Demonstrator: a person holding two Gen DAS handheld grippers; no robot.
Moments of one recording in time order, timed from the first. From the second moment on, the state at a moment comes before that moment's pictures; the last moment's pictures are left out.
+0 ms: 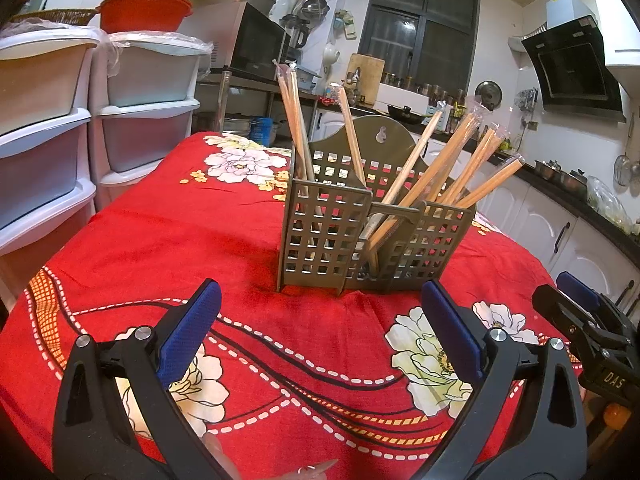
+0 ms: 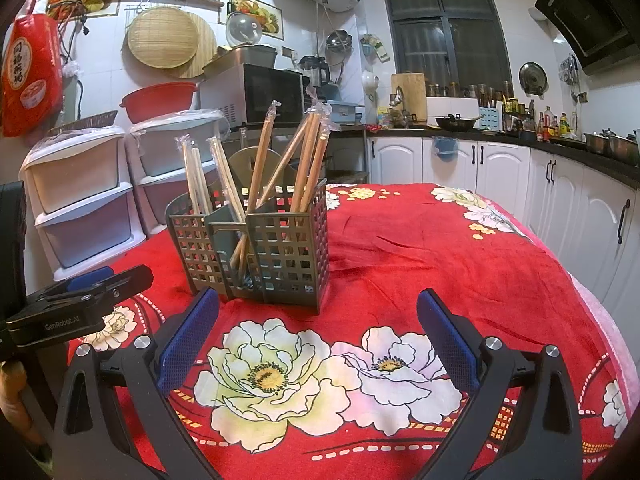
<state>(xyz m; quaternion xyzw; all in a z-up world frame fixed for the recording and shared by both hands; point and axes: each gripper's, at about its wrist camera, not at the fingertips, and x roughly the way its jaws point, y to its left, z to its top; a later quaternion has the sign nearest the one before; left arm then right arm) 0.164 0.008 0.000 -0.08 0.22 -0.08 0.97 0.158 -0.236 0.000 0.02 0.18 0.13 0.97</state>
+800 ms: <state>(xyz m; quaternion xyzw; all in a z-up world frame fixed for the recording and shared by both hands) 0.164 0.008 0.000 -0.08 0.22 -0.08 0.97 0.158 -0.236 -0.001 0.02 0.18 0.13 0.97</state>
